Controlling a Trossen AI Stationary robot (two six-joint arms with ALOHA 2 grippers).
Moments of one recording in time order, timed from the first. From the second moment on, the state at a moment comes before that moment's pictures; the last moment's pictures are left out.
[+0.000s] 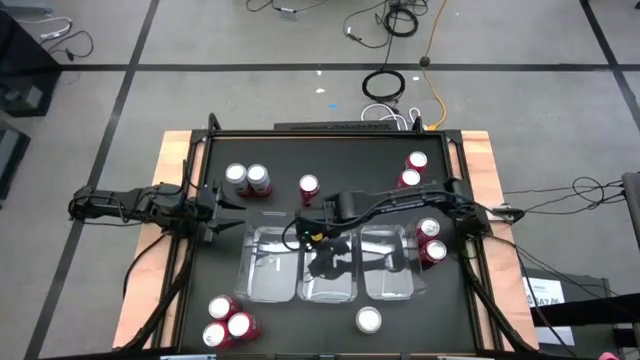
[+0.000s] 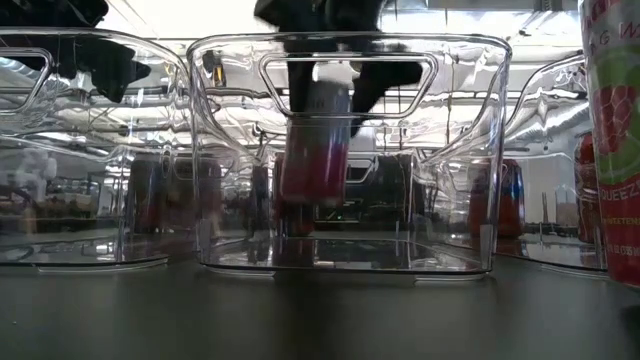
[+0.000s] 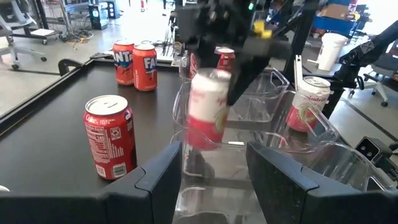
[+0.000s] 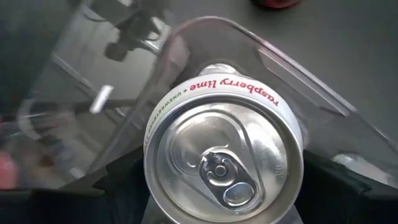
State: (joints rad) left arm -0.12 0.18 0.28 -0.30 -0.06 -0.10; right arm 0.12 2.11 1.99 -1.17 0.12 1.11
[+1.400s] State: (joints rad) left arm -0.12 0.18 0.28 -0.30 -0.06 -0.10; right arm 0.12 2.20 1.99 -1.07 0.13 1.10
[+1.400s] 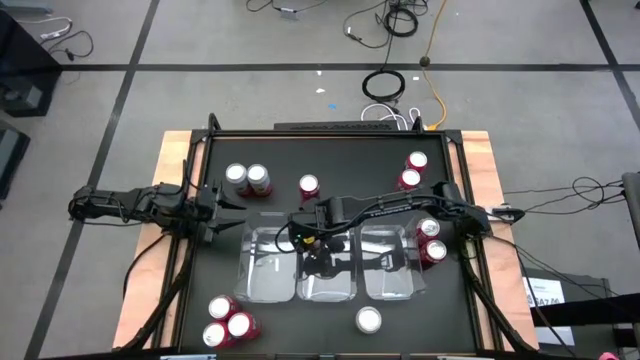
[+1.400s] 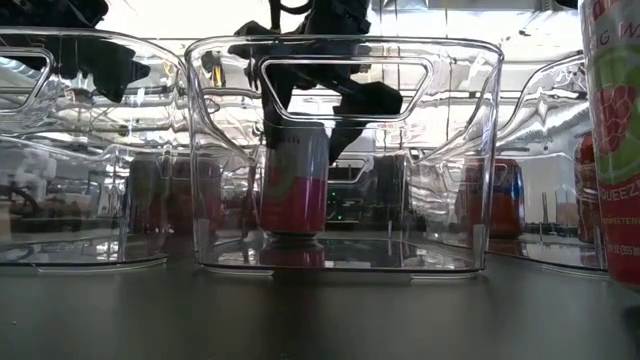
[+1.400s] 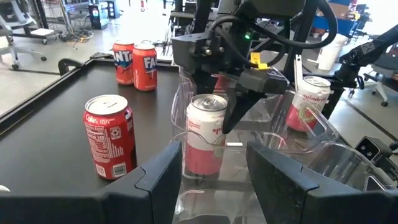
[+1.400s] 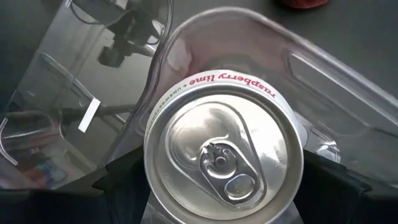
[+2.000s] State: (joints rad) left arm -0.12 0.18 0.28 -0.30 -0.06 -0.10; right arm 0.13 2.10 1.99 -1.10 0.10 1.12
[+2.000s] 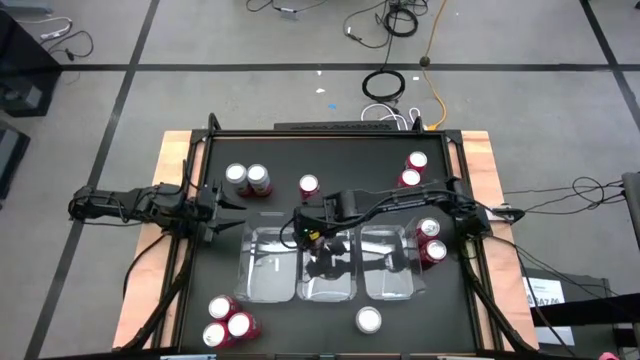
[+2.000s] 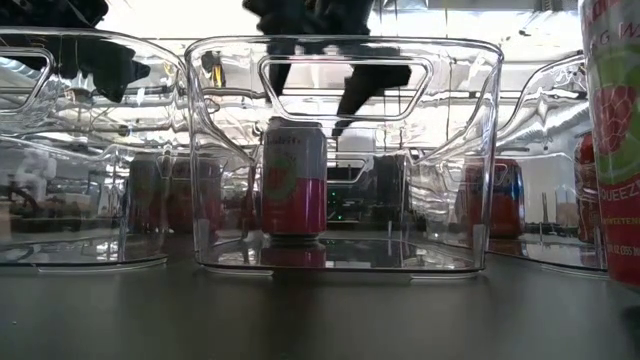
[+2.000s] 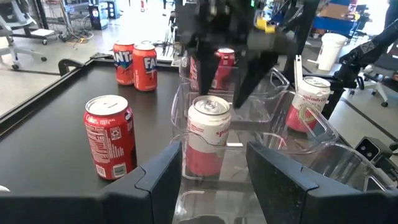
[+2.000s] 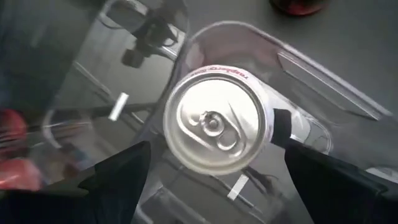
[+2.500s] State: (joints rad) left arm -0.12 0.18 0.28 -0.30 -0.06 -0.10; right arm 0.46 1.96 1.99 -1.29 0.16 1.57
